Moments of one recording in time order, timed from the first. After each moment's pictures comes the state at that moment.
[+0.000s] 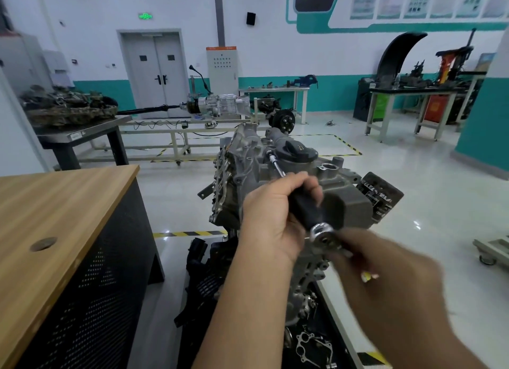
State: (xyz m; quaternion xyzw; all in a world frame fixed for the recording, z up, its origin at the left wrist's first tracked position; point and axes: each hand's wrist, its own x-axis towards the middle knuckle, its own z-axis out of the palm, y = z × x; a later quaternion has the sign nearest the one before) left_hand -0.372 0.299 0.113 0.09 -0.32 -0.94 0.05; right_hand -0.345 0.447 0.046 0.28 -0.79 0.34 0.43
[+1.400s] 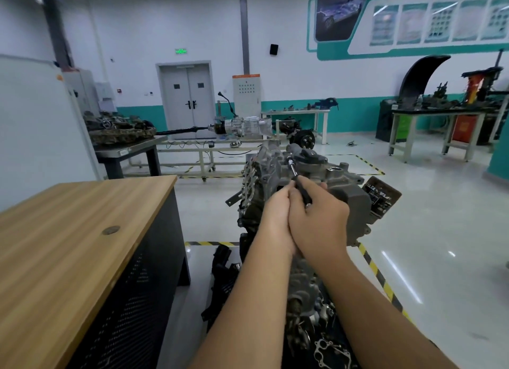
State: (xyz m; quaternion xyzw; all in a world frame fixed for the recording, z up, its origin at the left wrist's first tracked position) left_hand -0.324 0.292 0.095 0.10 -0.41 -0.91 0.00; right_hand -0.333 0.358 0.073 0.17 -0.78 0.52 0.29
